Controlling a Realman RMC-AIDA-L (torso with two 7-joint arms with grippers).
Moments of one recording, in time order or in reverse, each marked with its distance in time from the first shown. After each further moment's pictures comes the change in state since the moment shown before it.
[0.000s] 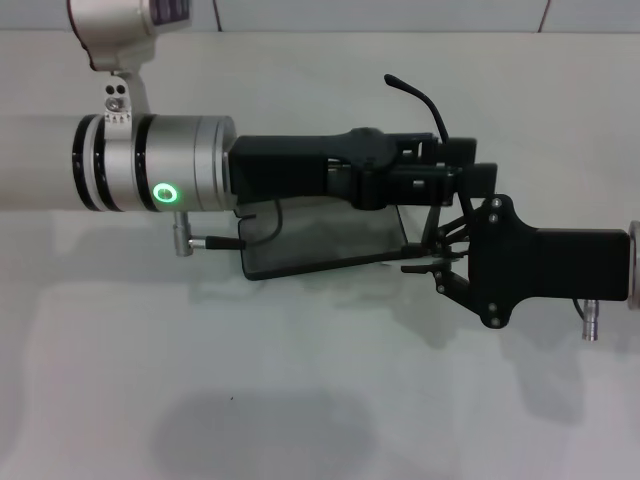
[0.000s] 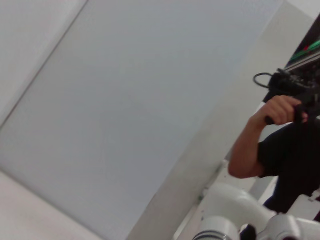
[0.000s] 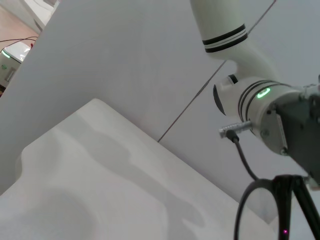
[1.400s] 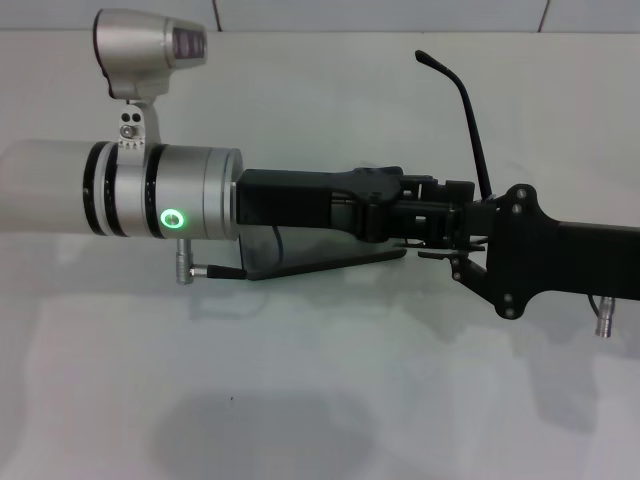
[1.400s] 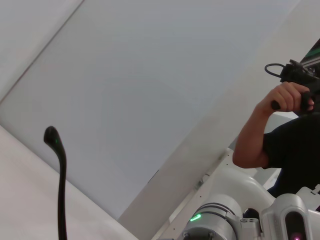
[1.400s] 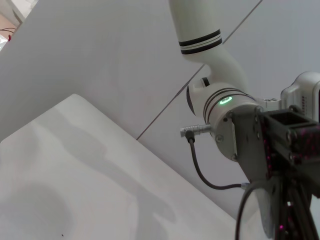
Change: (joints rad) left arm 0.018 -0.015 0.012 -0.005 0.048 -0.010 -0.063; right arm -0.042 -0.005 0.012 0.003 0.063 0.003 -0.080
